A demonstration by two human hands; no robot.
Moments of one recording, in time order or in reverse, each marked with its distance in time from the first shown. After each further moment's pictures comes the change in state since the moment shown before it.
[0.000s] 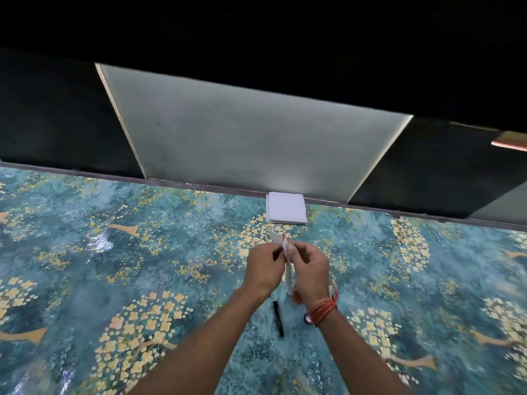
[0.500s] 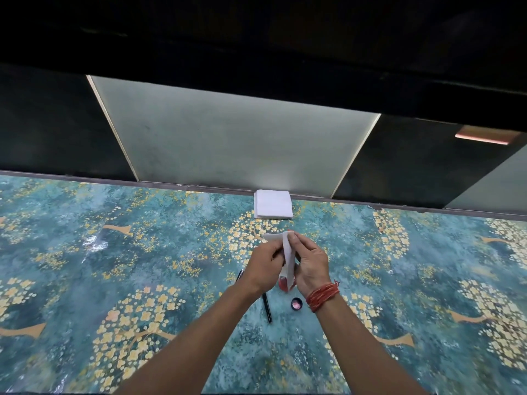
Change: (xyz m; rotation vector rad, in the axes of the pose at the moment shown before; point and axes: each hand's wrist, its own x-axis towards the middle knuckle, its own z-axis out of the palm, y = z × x) left_hand -0.032 0.025 0.009 -0.196 -0.223 0.156; right_hand -0.008 -0.018 -0.033 0.602 0.037 0.366
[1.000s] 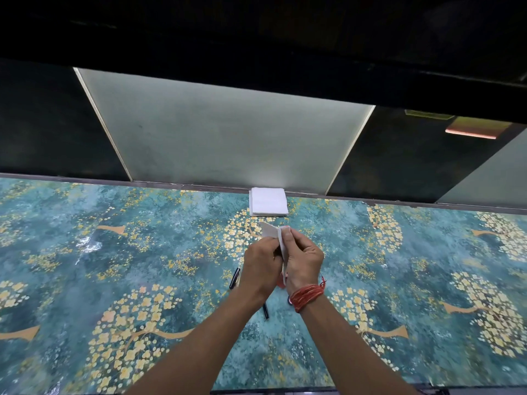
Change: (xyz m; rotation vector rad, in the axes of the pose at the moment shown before) left_hand -0.012 0.009 0.009 0.308 0.264 0.179; right_hand -0.017 0.009 0.017 -0.172 0.162 -0.336
